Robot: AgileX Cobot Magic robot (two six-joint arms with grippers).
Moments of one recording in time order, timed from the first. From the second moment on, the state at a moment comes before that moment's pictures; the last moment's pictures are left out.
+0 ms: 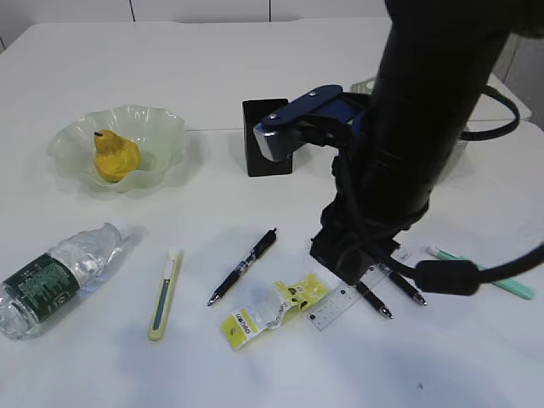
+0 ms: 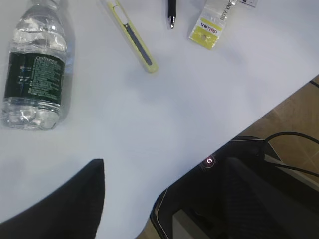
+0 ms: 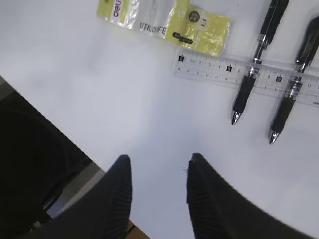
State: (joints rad) left arm -0.53 0.82 -0.74 -0.10 1.00 -0.02; right arm 0.61 1.66 -1.34 0.06 1.22 -0.21
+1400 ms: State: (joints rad) left arm -0.53 0.82 -0.74 -0.08 1.00 -0.02; right arm 0.61 1.94 -1.37 0.10 0.98 -0.06
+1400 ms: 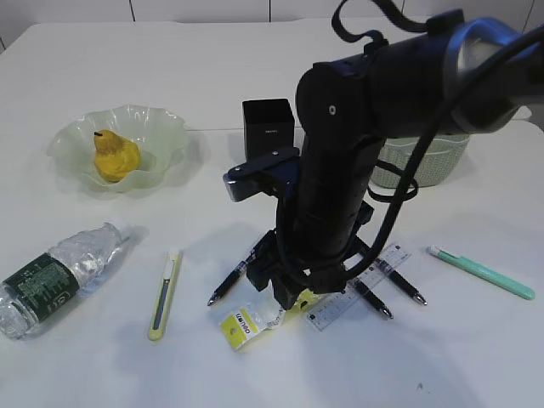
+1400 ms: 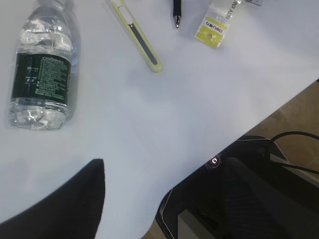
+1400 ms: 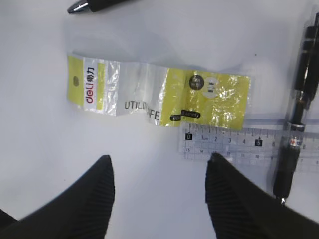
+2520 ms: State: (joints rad) left arm -0.53 0.82 -0.74 -0.07 1.00 -0.02; right arm 0.61 2.10 -1.47 0.12 0.91 -0.06
